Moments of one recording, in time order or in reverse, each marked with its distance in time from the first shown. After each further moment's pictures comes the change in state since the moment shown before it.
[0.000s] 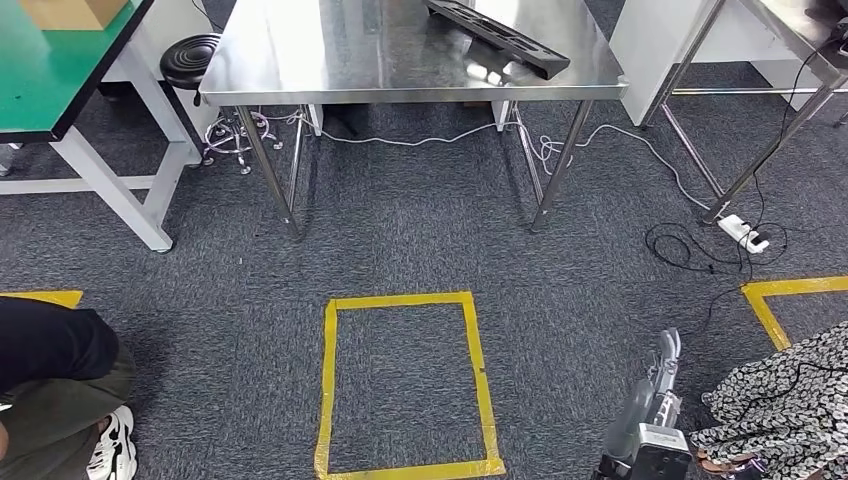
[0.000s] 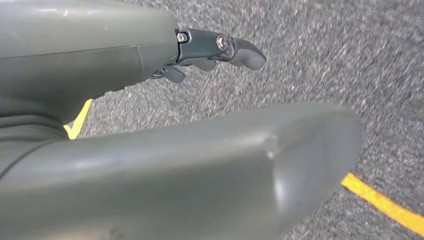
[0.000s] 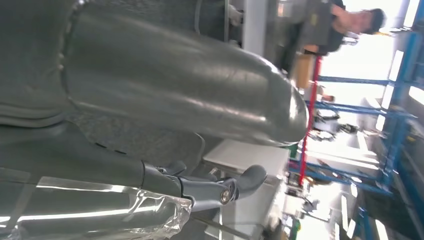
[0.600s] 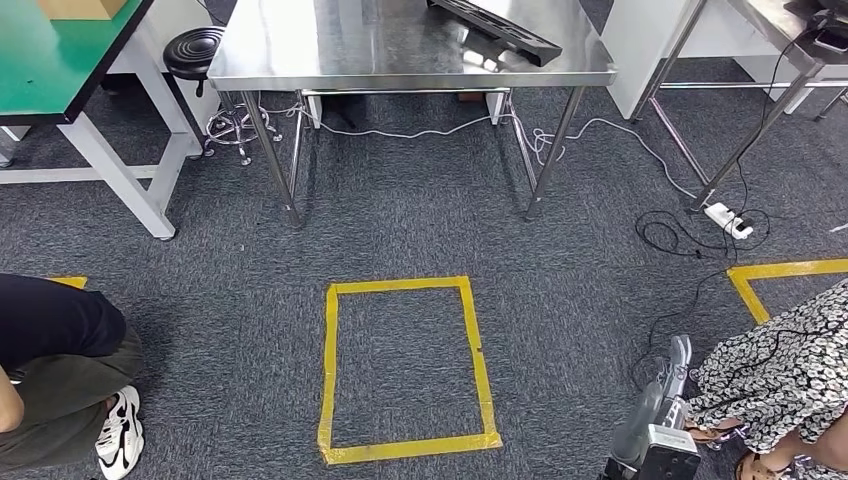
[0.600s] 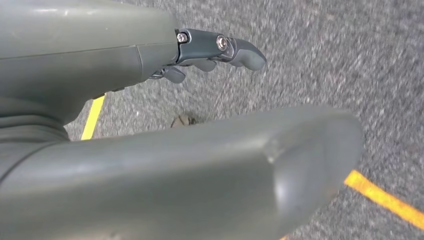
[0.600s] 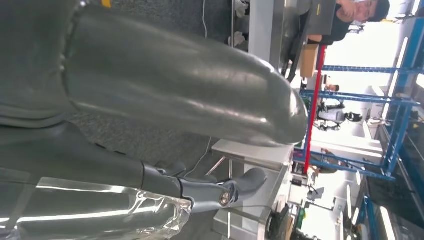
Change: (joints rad) left arm 0.016 0.008 -0.021 0.001 -0.018 -0.014 -0.039; right arm 0.025 0.001 -0.030 -0.016 -0.022 -0.010 0.008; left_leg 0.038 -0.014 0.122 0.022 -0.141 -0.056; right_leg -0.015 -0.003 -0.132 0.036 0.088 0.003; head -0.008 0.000
